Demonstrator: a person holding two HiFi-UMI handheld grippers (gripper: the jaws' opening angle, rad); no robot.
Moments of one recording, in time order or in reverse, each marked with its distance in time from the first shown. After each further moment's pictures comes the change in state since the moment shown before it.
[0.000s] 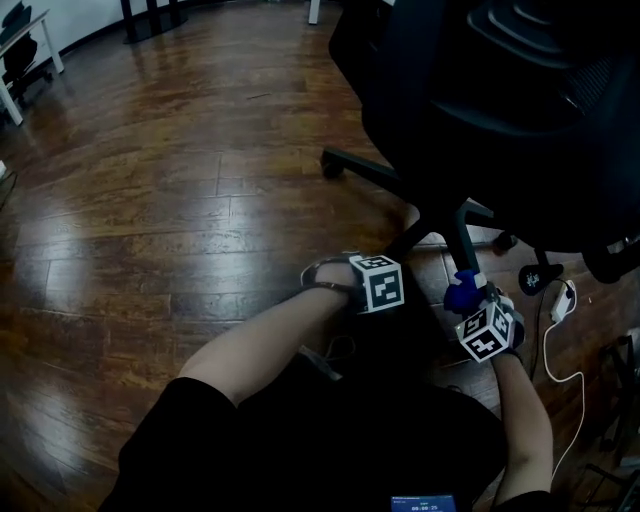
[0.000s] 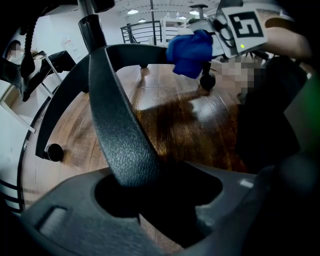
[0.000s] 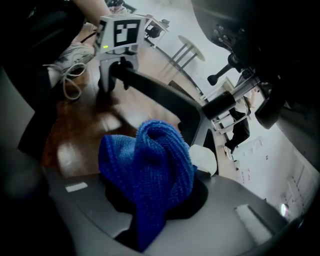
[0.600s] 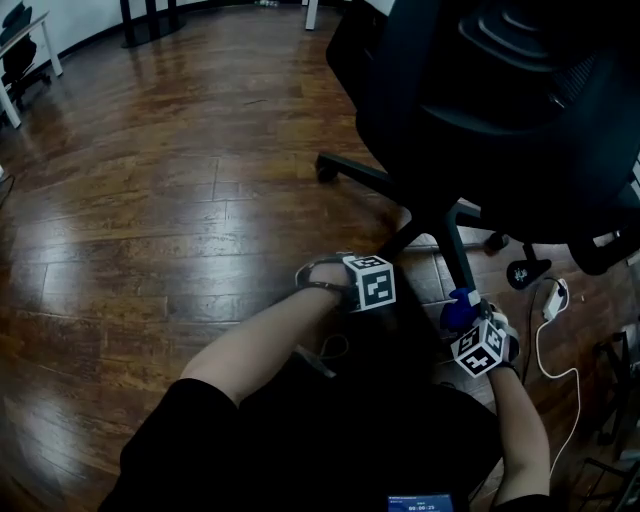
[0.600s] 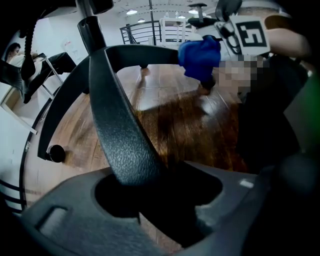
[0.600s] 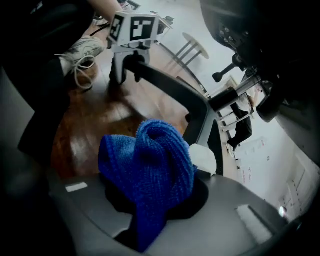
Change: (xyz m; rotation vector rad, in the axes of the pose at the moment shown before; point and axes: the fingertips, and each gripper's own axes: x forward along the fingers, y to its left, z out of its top) left arm 0.001 0.000 -0.001 0.014 -0.008 0.014; right arm -0.019 0.034 -0.033 -0.037 0.049 0.037
